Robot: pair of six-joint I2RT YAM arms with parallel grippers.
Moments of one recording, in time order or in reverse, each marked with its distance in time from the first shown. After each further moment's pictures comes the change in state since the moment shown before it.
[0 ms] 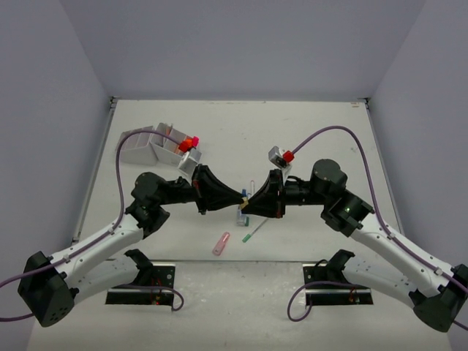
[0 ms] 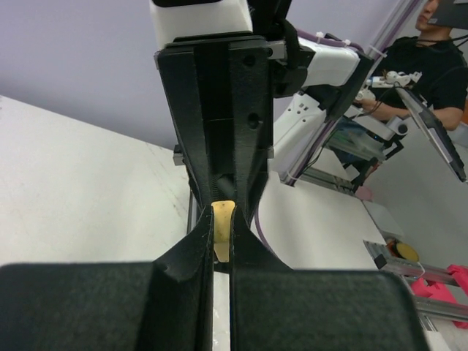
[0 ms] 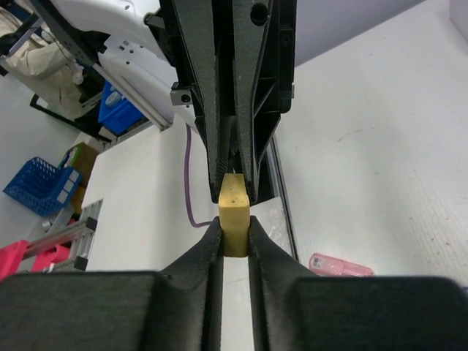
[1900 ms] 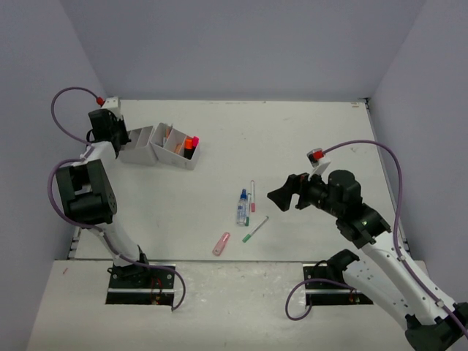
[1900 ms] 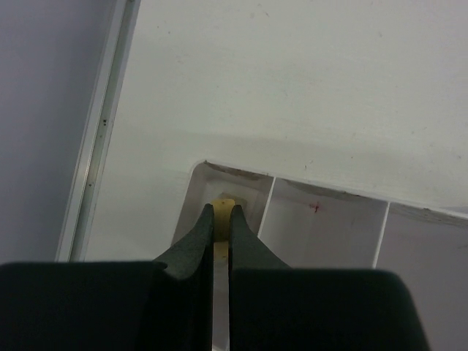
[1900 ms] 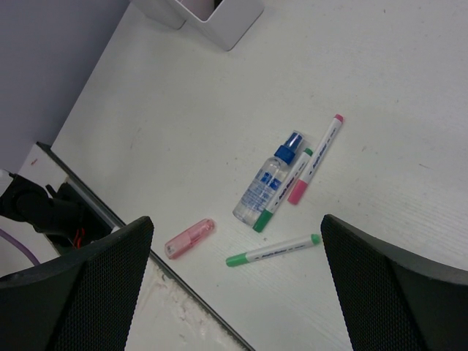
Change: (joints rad) left arm 1.003 0.869 0.591 -0.636 -0.703 0.752; right arm -0.236 -0.206 -0.135 -0.339 0.524 0.005
